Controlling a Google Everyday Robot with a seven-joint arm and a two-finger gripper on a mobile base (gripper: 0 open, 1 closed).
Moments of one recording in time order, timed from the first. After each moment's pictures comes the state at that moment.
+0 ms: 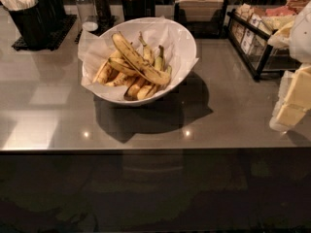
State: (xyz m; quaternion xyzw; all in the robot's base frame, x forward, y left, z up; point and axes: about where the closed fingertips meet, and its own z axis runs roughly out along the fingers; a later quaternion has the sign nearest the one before) arm 0.438 -0.217 0.976 -0.60 0.78 -0.03 0.16
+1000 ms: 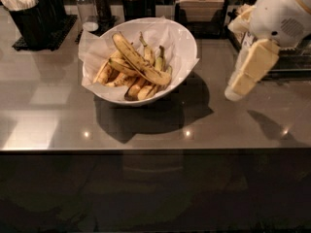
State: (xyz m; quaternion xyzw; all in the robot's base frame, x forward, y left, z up) arm 0.494 -0.157 0.982 -0.61 0.75 0.07 0.24
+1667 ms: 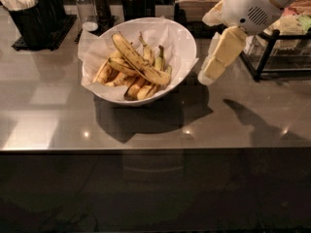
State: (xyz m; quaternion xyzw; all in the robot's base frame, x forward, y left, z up) arm 0.533 -0.103 0.986 -0.62 0.73 0.12 0.27
